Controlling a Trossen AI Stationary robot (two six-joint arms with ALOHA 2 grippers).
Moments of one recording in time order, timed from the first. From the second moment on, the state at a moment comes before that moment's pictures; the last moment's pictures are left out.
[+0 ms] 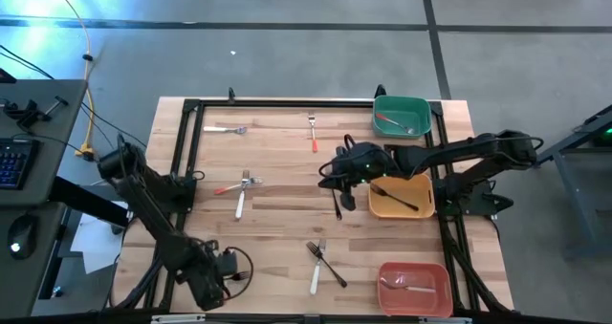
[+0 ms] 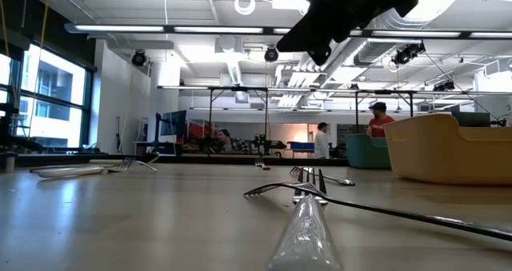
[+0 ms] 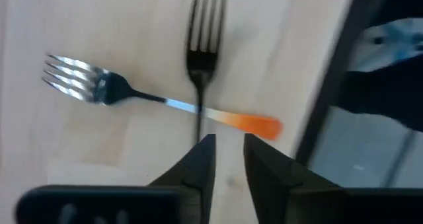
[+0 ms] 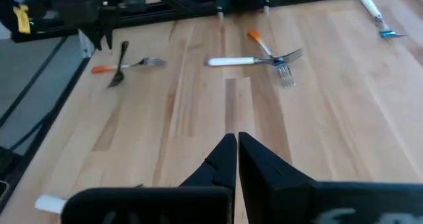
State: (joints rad) left arm -0.95 1.63 1.03 -0.70 -0.04 -1.22; right arm 0.00 1.42 0.90 0.01 -0.14 0.11
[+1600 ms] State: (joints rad) left arm -0.50 1.29 0.81 -0.07 -0.50 -0.93; right arm -0.05 1.27 0.90 0.11 -0.22 0.16
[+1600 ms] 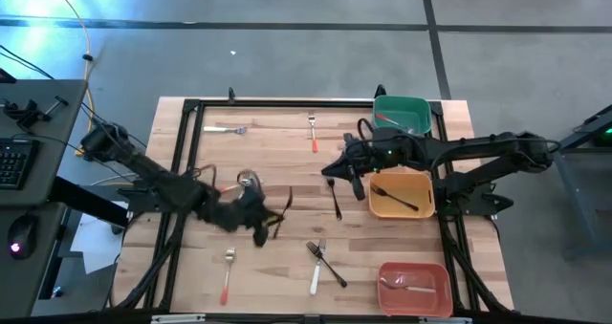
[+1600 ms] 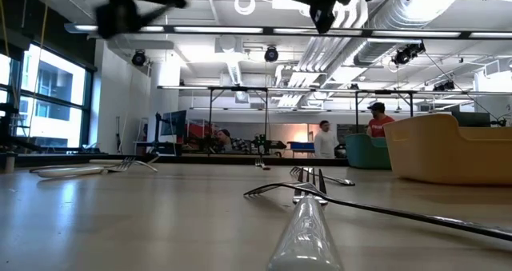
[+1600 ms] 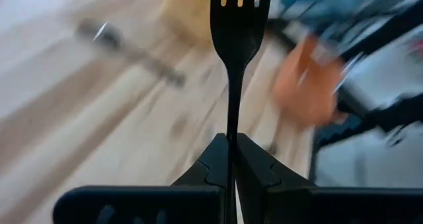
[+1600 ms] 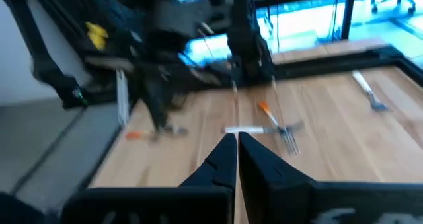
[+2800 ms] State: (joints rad) left arm 0.30 1.27 0.53 0.89 0.55 -0.75; right arm -0.02 1.60 1.25 0.19 0.21 0.64
